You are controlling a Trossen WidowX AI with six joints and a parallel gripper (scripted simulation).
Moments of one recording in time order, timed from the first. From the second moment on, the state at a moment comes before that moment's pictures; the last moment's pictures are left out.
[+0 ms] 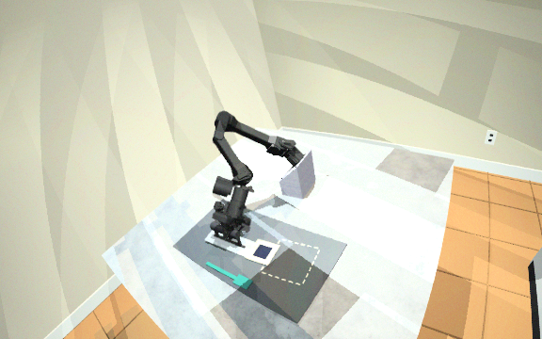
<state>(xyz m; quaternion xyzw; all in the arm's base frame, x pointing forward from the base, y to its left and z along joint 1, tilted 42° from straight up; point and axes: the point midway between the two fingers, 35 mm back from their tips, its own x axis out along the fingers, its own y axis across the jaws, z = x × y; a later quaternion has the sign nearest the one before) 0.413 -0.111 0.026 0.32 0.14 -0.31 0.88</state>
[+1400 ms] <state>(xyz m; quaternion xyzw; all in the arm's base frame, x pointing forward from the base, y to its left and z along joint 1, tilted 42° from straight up) 0.407 -0.065 0.014 0.37 0.16 -0.31 0.86</state>
